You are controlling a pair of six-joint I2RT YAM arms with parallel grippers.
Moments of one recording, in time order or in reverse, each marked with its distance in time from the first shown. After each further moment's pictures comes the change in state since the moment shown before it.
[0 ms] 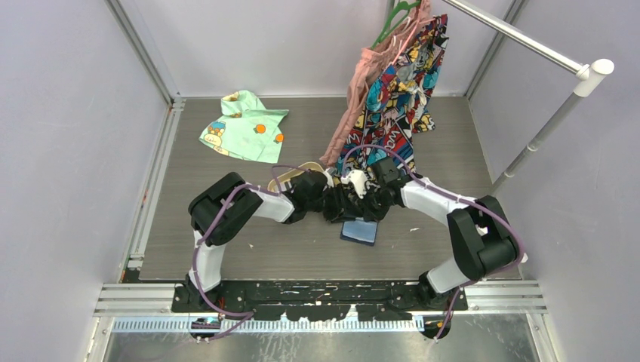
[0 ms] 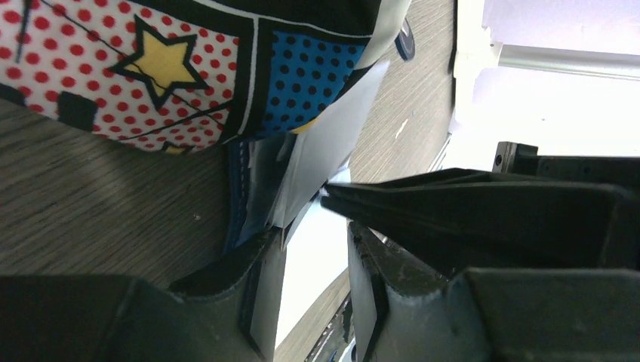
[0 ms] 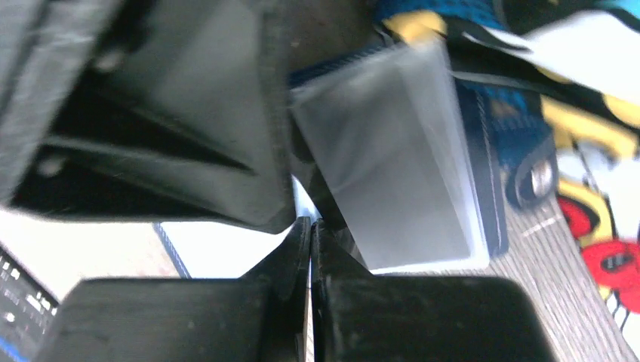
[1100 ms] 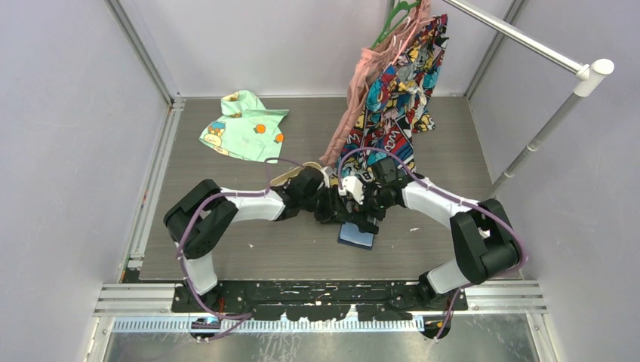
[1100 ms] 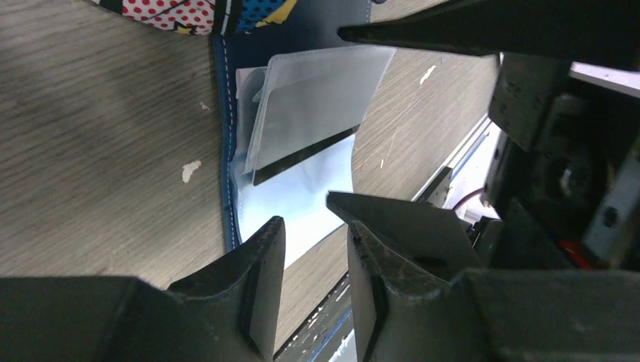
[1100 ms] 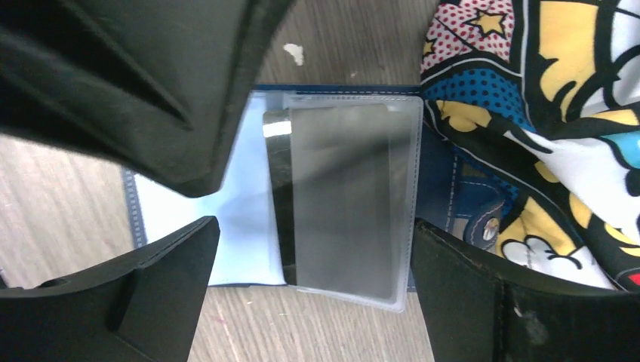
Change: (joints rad) left arm 0.000 -0.183 -0.008 -0.308 -0.009 0.159; right arm -0.016 -0.036 -0.011 -0.007 -0.095 -0.312
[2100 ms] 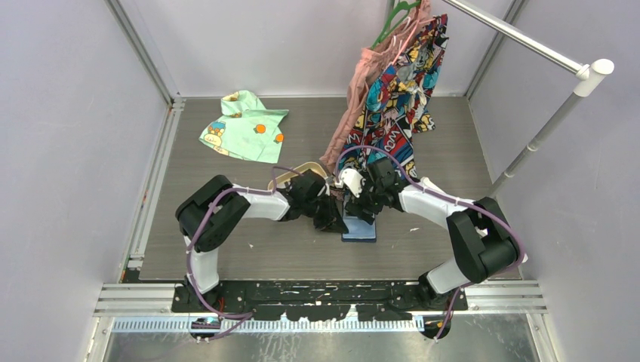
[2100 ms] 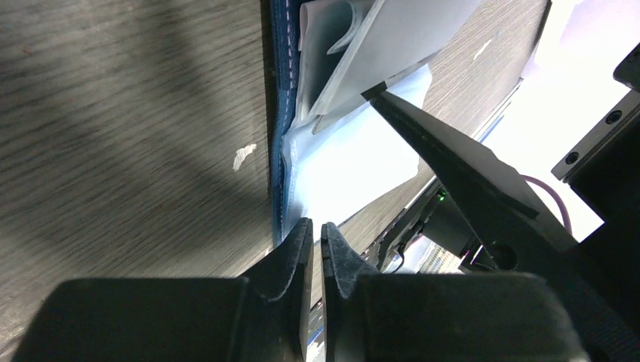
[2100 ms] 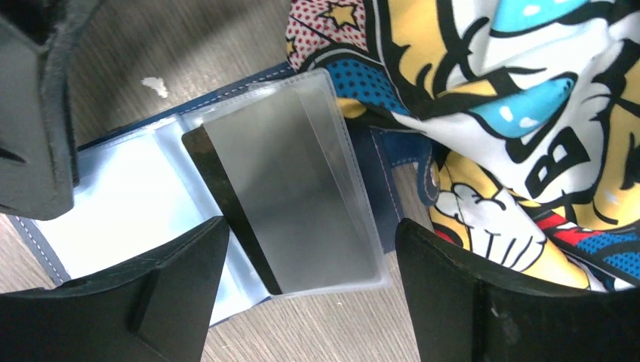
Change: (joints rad) left arm 0.008 0.083 0.003 -0.032 0.095 -0.050; right arm 0.055 0.017 -0.045 0.233 0.241 0.141
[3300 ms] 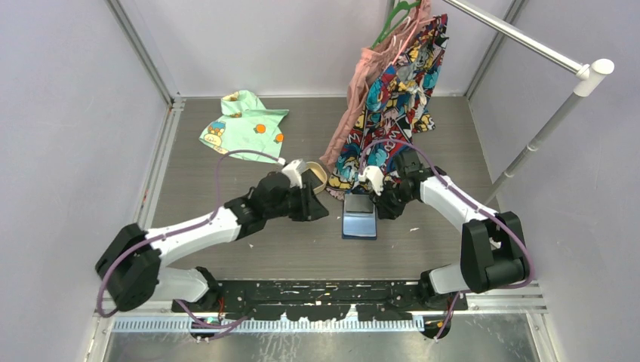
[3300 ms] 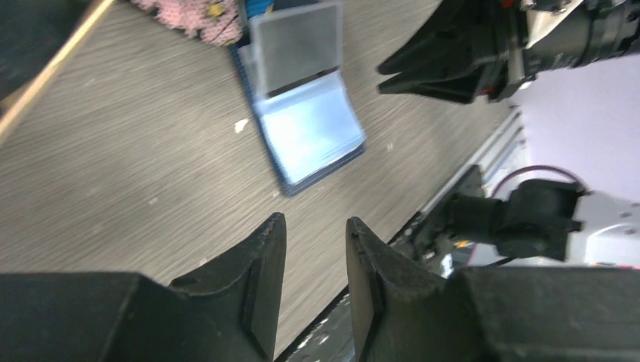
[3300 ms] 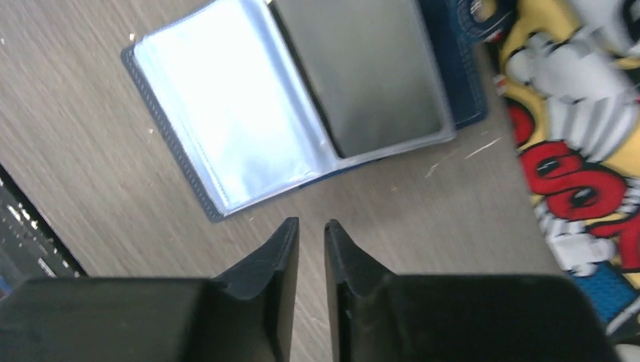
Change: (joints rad) left arm -0.002 -0.555 -0.162 -0.115 -0.293 0.284; right arm -0.215 -0.091 0.094 -0.388 -0.218 -0.034
